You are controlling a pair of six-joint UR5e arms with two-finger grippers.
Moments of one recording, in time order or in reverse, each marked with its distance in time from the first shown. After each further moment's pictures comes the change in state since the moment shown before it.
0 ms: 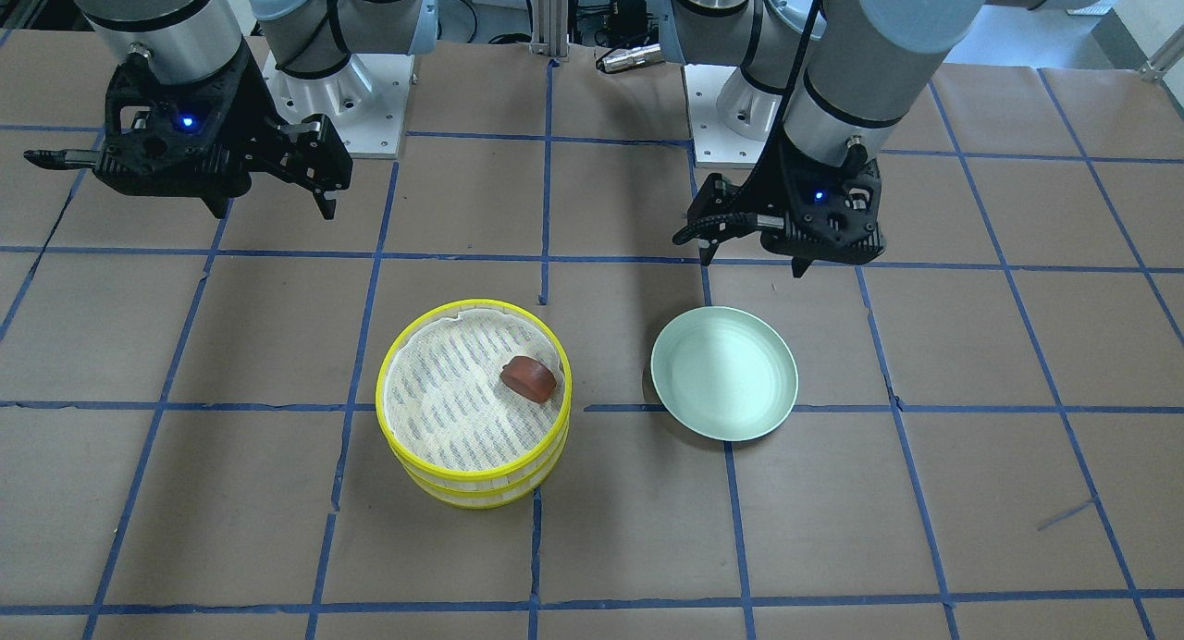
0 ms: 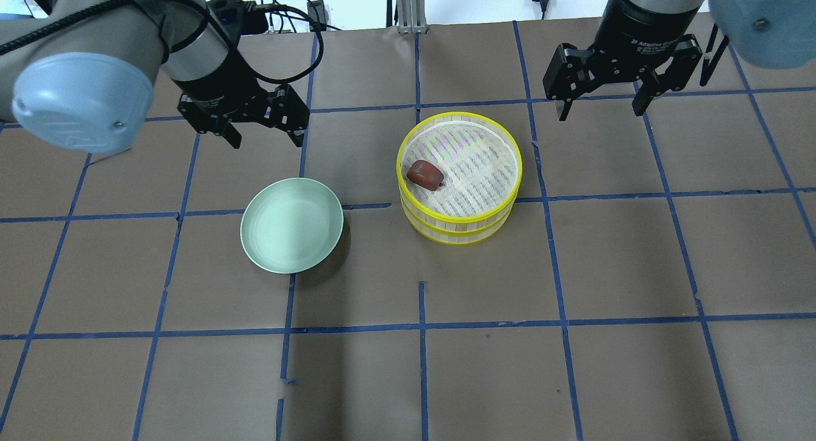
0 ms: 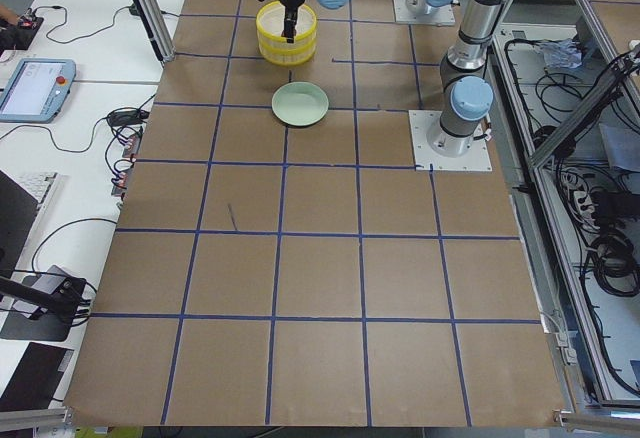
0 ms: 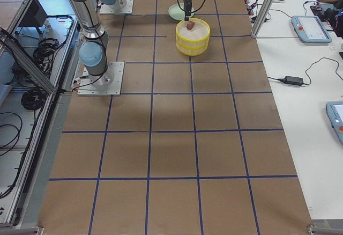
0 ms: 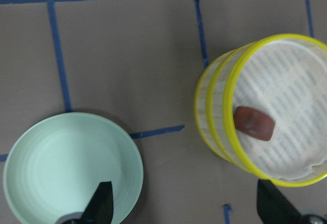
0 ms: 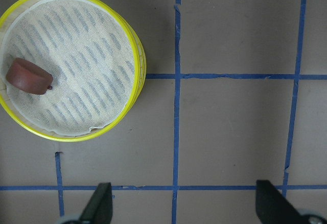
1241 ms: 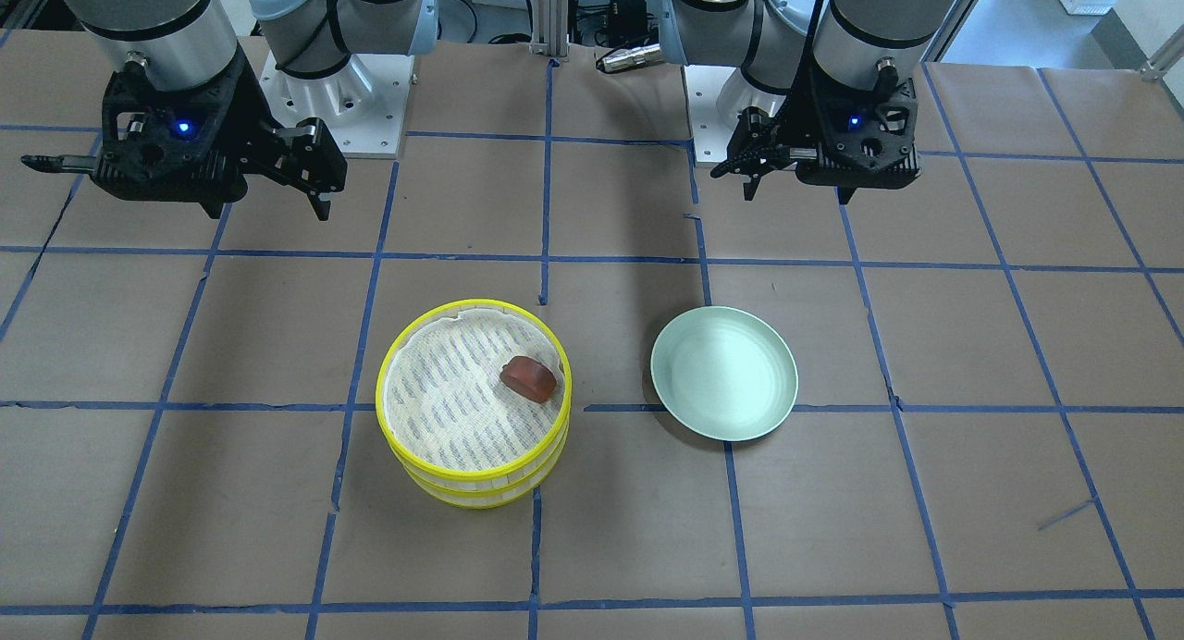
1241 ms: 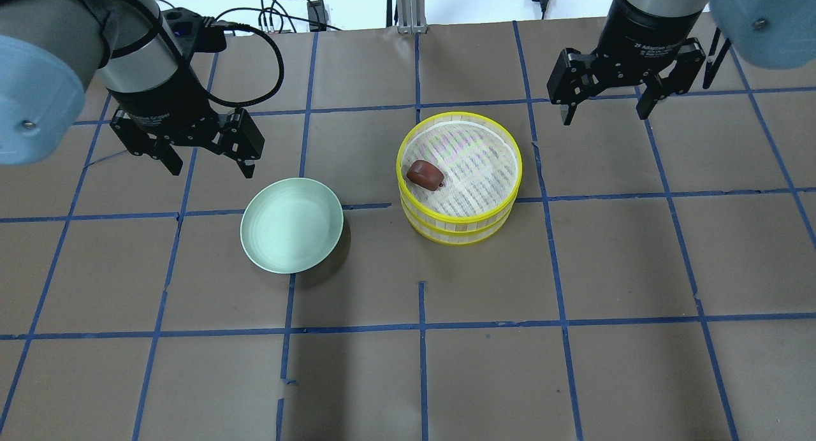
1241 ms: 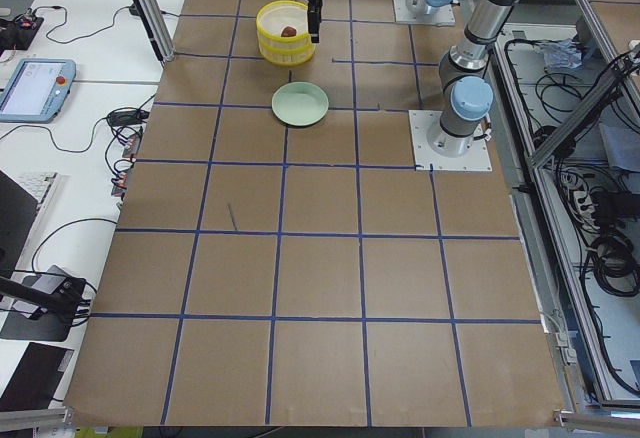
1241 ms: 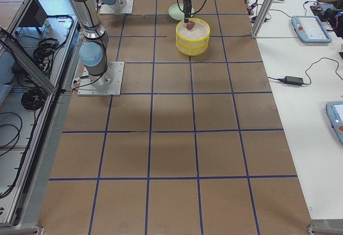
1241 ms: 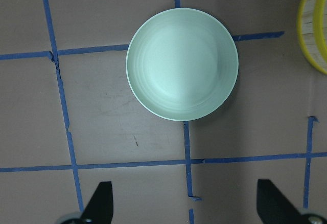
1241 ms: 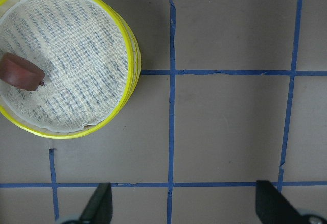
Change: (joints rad) left arm 0.013 0.076 0.006 -0.154 0.096 -0.002; right arm -0.004 0.000 0.005 0.007 -0.010 -0.004
